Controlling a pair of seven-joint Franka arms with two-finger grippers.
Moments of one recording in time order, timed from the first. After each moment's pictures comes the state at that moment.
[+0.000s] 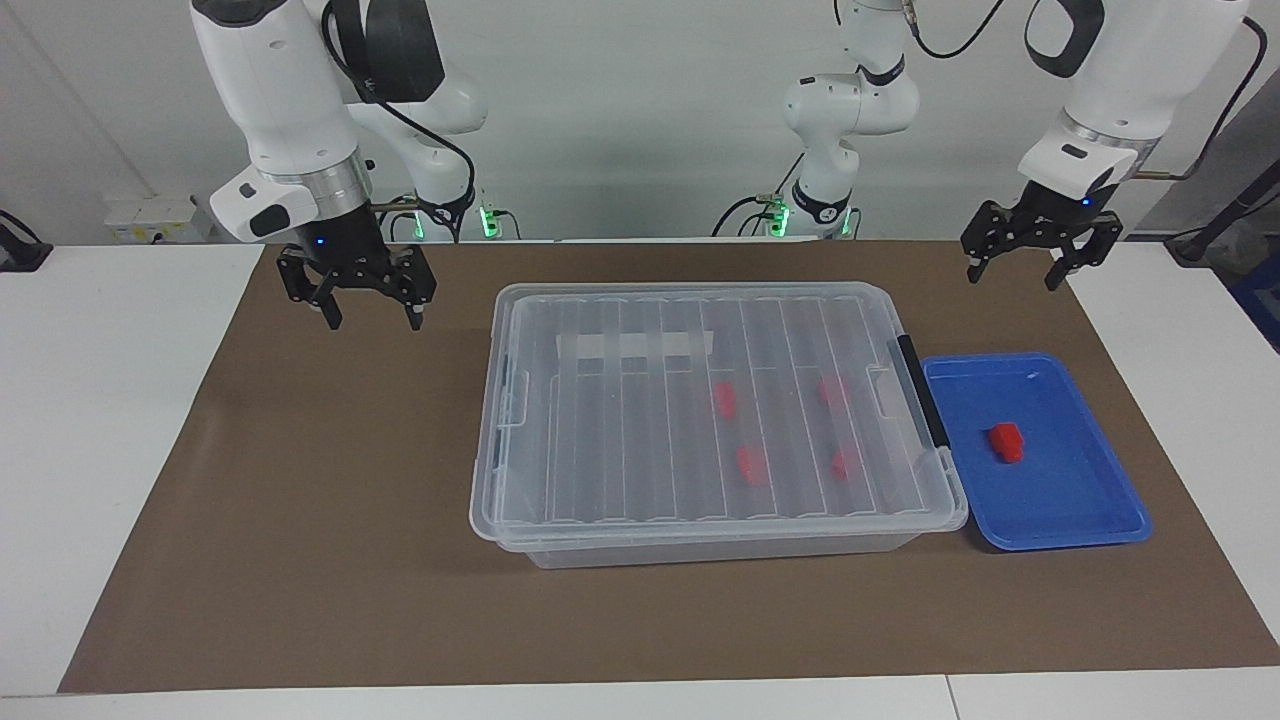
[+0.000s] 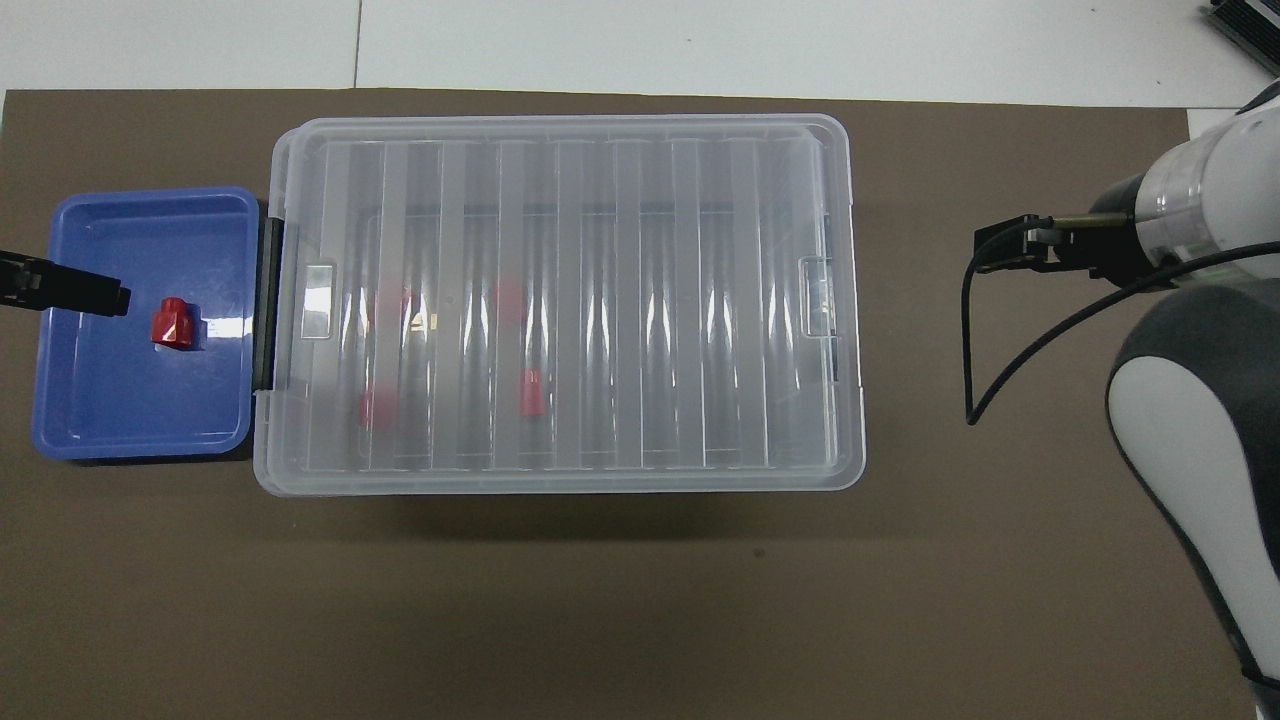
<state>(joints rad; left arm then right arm) -0.07 -0.01 0.05 -1.59 0.00 1.67 0.21 -0.05 0.06 0.19 -1.56 -0.04 1.76 0.21</state>
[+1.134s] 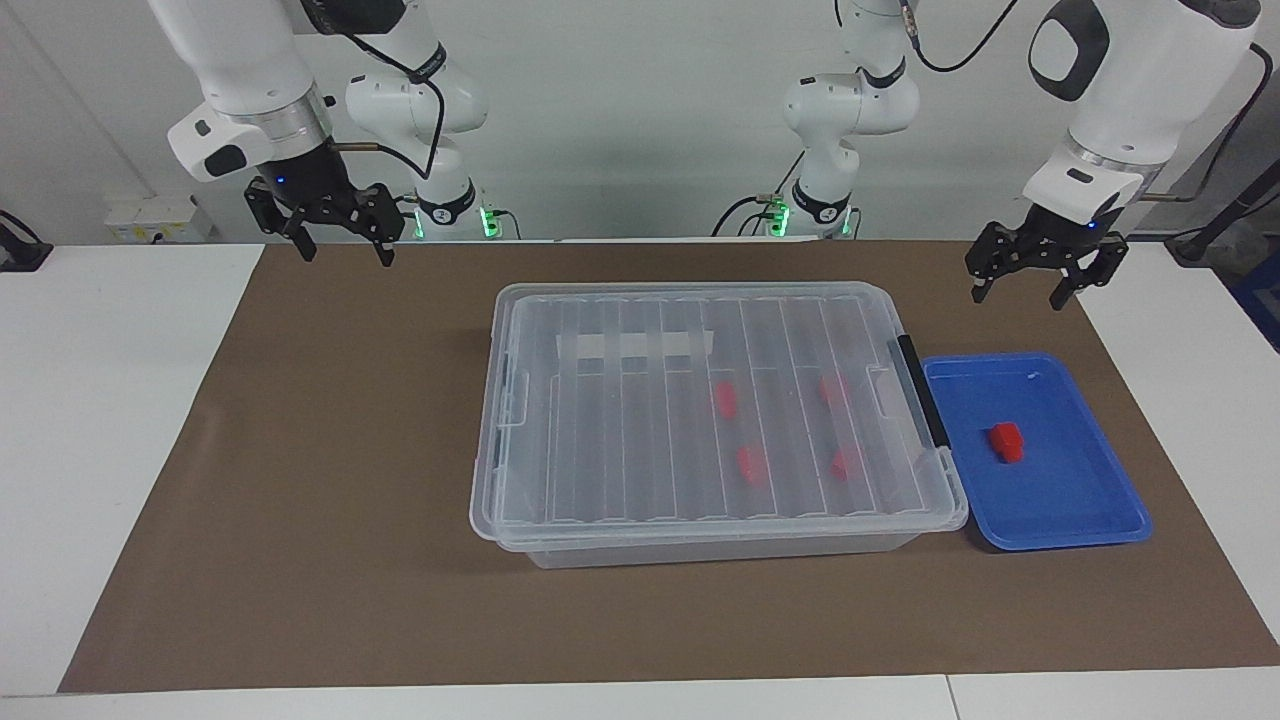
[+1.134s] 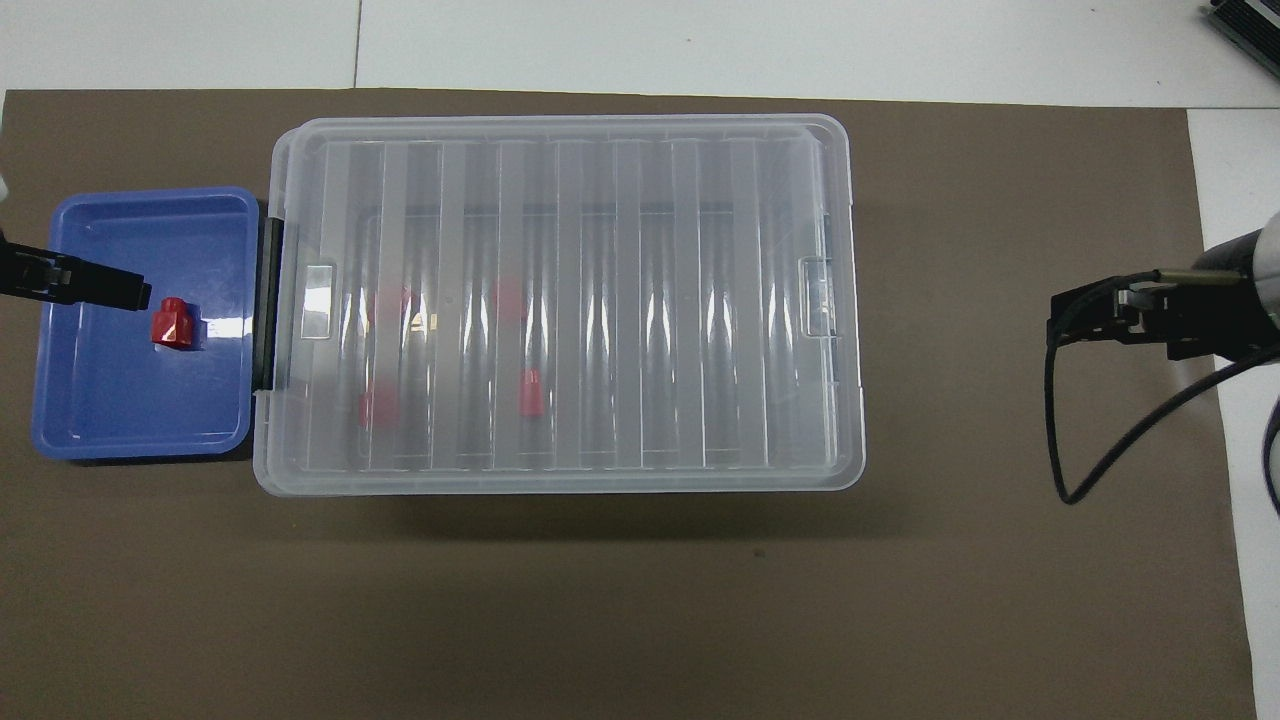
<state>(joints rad) -0.07 0.00 0.05 -1.63 0.00 1.73 0.21 0.02 -0.03 0.05 -1.56 0.01 1.53 0.21</state>
